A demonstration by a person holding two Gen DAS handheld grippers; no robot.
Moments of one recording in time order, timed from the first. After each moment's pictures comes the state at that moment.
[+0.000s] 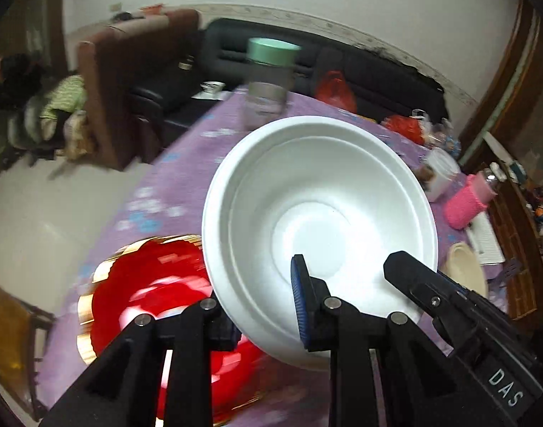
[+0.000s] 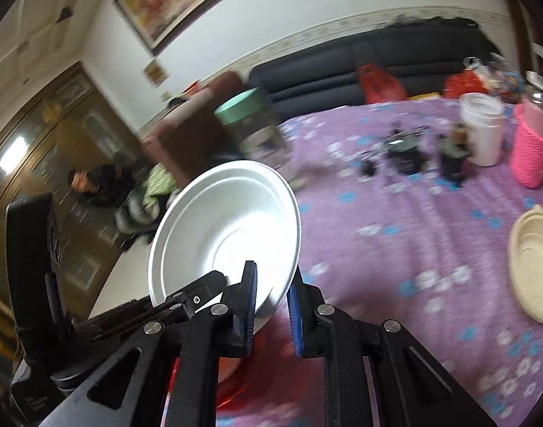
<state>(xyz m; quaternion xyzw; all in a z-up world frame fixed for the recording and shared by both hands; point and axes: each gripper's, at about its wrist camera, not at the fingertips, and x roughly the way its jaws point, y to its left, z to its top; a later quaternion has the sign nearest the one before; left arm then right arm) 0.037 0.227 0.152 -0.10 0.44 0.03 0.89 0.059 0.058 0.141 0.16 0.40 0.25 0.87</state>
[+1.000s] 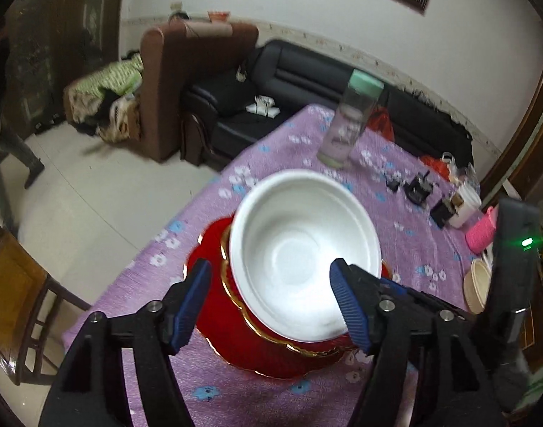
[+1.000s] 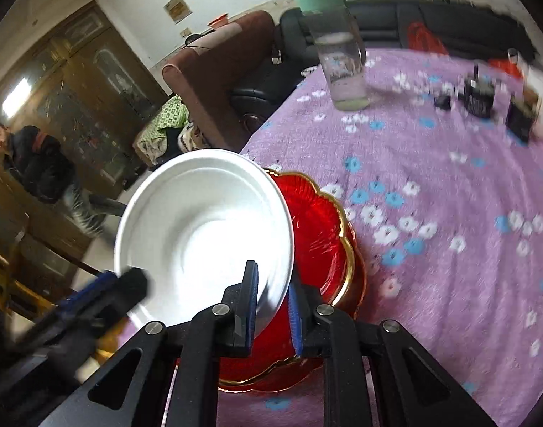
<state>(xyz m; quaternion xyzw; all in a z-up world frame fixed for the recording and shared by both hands) -0.060 0.312 0.144 -0.16 0.37 0.10 0.91 0.032 0.165 0.082 0.06 0.45 0.27 0.85</state>
